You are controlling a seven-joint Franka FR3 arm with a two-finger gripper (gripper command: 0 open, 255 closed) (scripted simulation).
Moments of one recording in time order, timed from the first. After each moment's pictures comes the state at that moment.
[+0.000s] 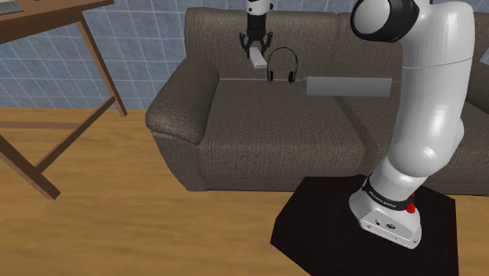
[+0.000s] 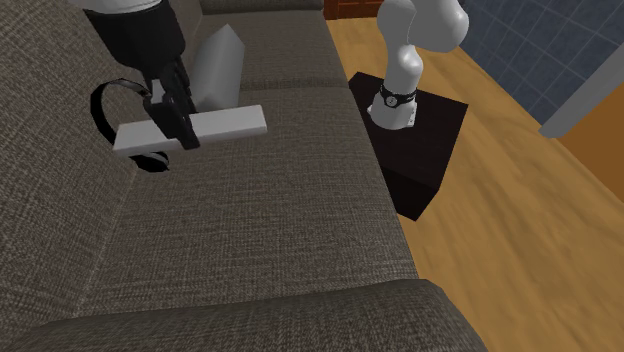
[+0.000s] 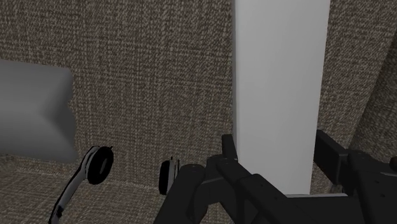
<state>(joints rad) -0.22 0.42 -0.02 -1.25 -0.02 1.68 0.49</state>
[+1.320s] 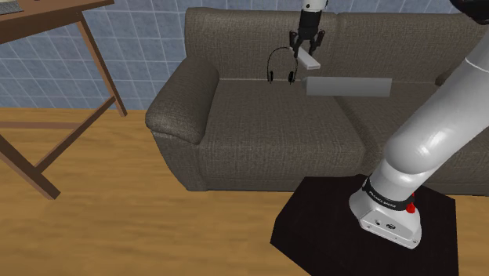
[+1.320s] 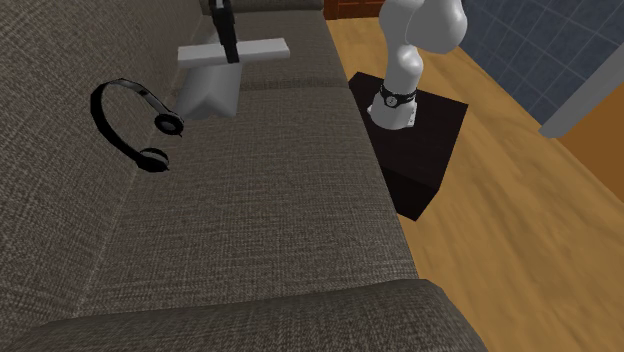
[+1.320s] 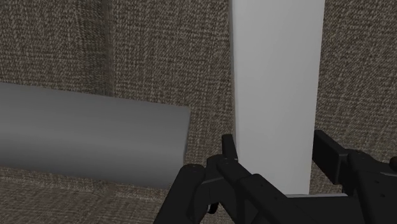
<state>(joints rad) -0.35 -0.09 -0.12 -1.88 -0.04 1.80 0.26</state>
